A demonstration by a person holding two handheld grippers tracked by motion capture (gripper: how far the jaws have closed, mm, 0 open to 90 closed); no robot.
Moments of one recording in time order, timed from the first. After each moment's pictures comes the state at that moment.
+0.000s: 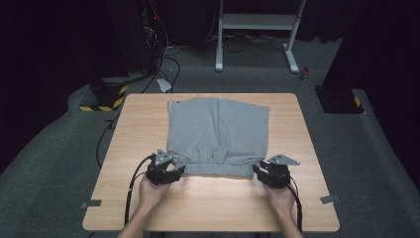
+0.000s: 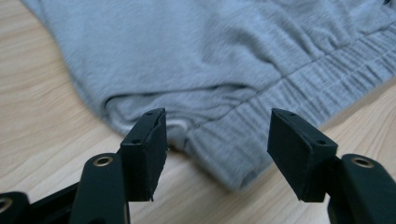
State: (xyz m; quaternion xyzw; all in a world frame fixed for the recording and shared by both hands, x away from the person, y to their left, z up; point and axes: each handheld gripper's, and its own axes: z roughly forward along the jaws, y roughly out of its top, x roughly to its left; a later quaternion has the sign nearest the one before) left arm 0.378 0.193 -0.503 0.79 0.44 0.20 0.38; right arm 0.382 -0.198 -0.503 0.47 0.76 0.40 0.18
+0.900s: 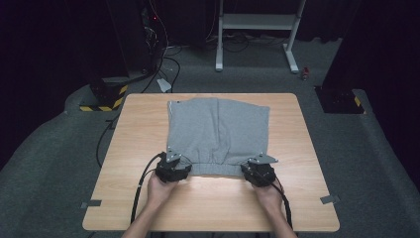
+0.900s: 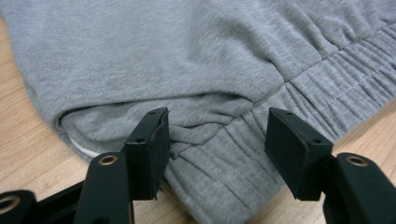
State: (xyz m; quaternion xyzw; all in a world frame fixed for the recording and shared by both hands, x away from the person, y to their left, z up) left arm 0.393 0.175 -0.519 0.80 0.44 0.19 0.36; right arm 0.392 -0.157 -0.515 0.43 0.81 0.35 0.21
